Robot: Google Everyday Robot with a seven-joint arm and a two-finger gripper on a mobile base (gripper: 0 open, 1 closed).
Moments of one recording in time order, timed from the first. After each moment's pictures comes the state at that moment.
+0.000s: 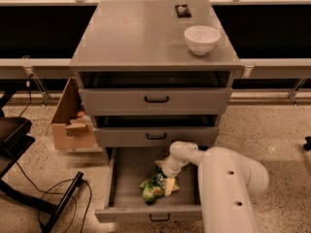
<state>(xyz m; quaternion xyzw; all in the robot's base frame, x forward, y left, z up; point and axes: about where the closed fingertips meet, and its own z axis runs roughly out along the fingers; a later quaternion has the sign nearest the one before) 0.644 -0.045 0.196 -0.78 0.60 0.13 0.15</state>
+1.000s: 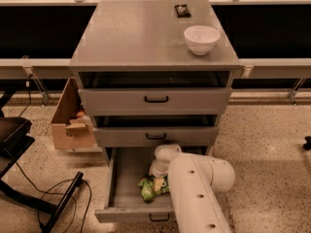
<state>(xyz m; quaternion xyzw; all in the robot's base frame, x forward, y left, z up) 0.673 0.002 0.123 -0.79 0.59 0.10 0.11</state>
